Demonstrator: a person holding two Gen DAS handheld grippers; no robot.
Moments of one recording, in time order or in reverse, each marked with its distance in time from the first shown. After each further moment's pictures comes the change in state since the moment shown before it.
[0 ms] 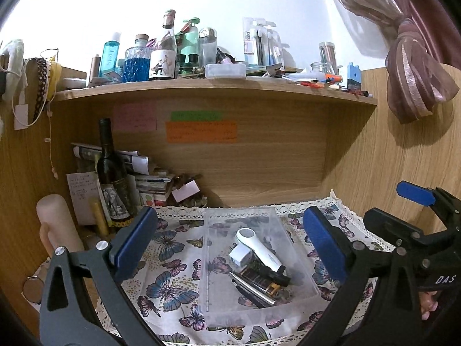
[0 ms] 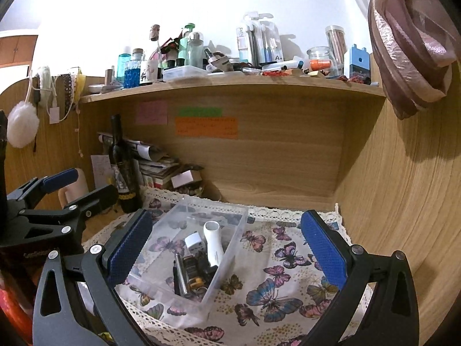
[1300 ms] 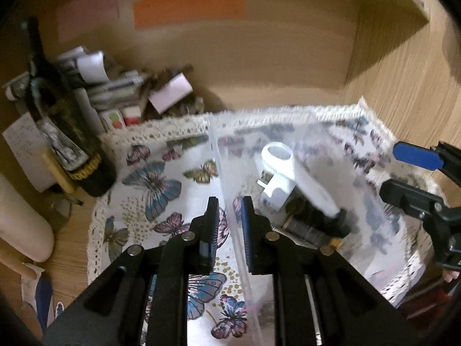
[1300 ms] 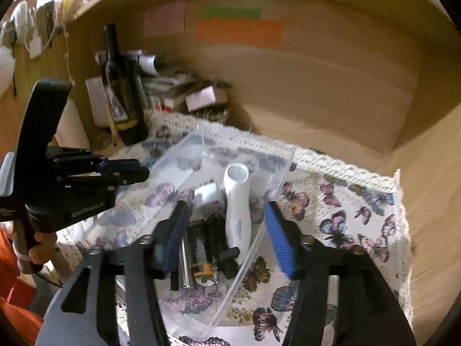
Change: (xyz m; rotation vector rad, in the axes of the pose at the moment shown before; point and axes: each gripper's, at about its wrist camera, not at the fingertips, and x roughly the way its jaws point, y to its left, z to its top) left arm 0.155 0.049 -0.036 0.050 0.524 -0.097; right arm 0.133 0.012 -0.017 -0.084 0.399 0.145
